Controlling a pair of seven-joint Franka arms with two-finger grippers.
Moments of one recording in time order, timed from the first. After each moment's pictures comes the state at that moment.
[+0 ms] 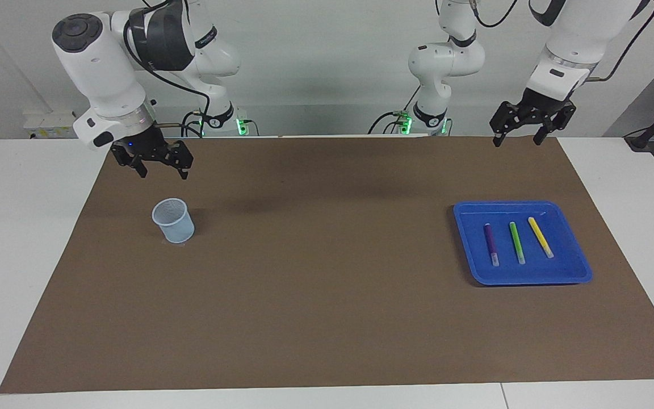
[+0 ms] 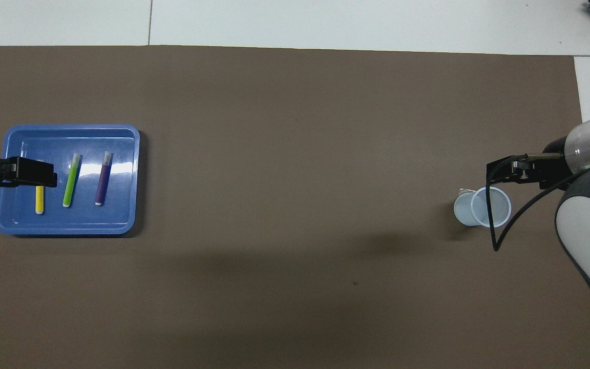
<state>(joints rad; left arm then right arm) 0.00 -0.12 -0.09 -1.69 -0.02 1.60 -0.06 -0.06 -0.03 0.10 -1.78 0.01 1.71 0.13</state>
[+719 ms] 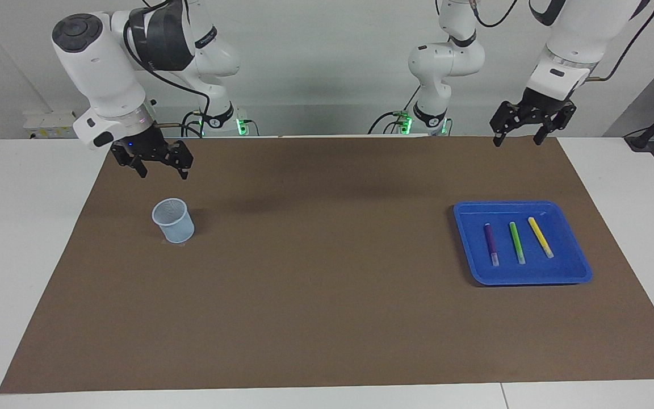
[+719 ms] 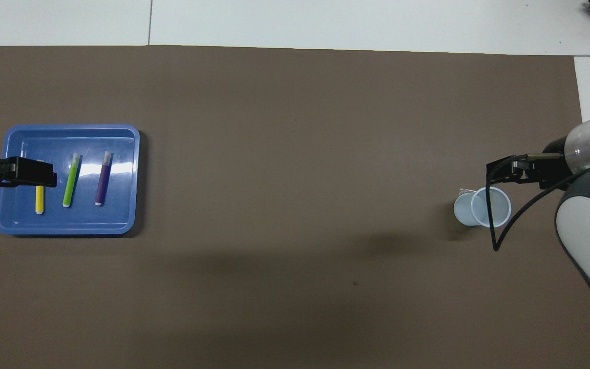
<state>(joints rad) 0.01 -0.12 -0.09 -1.69 -0.02 1.60 -0.06 -0.06 -0.03 0.10 -1.78 0.01 1.71 0.13</state>
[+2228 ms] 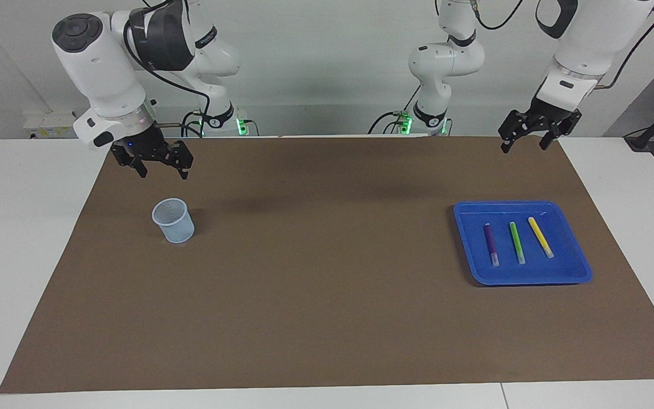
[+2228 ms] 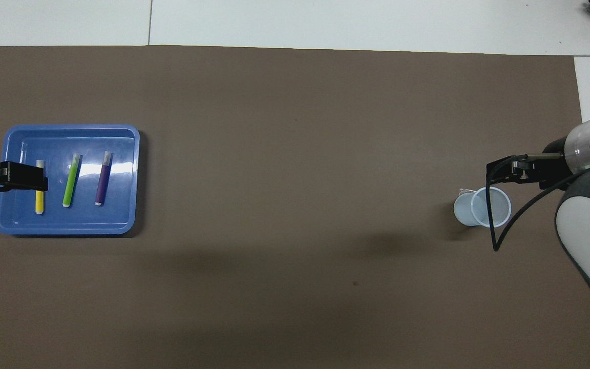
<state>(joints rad) 0.05 -0.14 -0.08 -1.78 -0.02 1.67 -0.05 -0.06 -0.03 0.10 -1.78 0.01 1.71 0.13</state>
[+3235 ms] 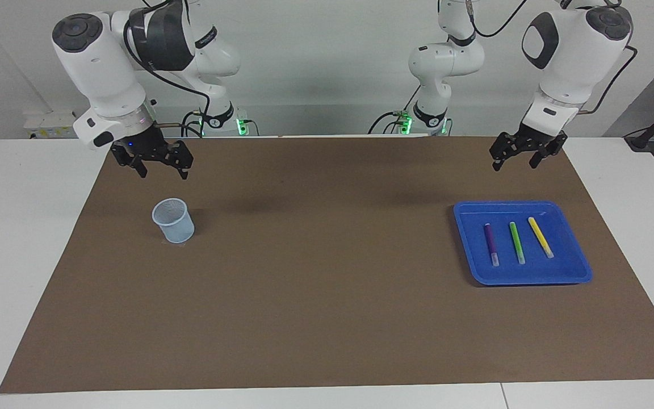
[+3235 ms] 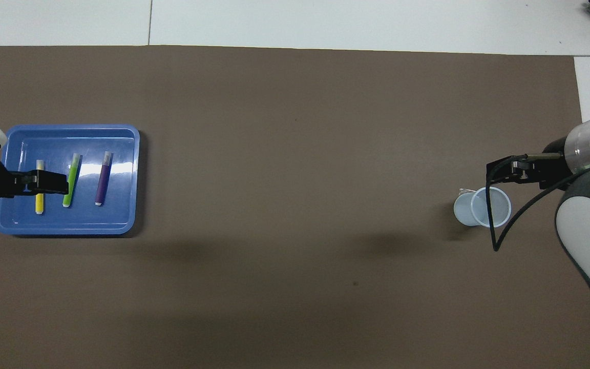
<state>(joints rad) 0.05 -0.15 -0.08 -1.93 -0.02 1.81 -0.03 -0.06 -0.03 0.10 -1.78 0.01 1.71 0.13</state>
